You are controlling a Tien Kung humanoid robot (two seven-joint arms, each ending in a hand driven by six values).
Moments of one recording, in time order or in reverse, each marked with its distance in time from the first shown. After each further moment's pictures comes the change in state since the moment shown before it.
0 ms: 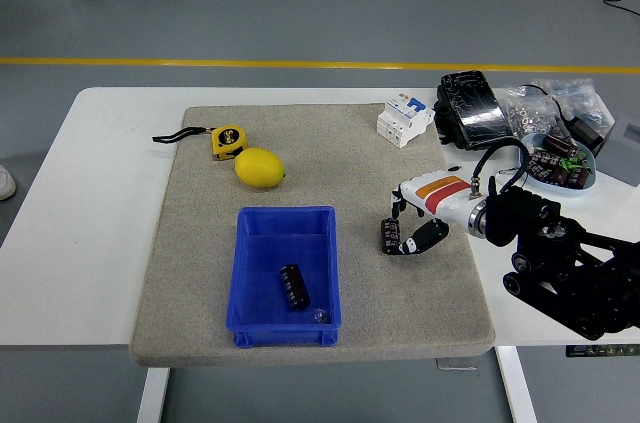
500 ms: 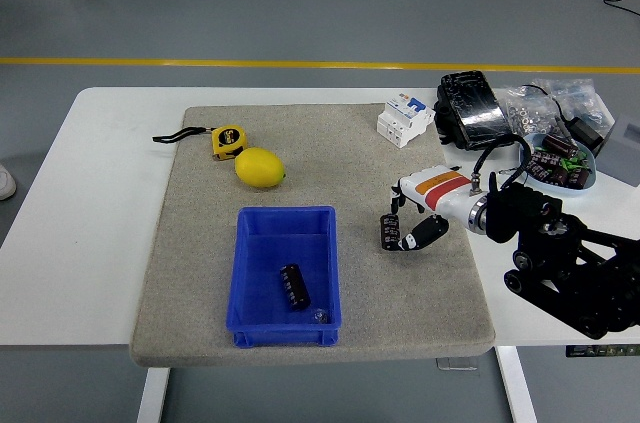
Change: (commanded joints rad) left arm 0.009 0.003 -0.009 0.001 0.012 -0.001 0.005; right arm 0.002 -0.017 0.035 0.045 -0.035 0.010 -0.012
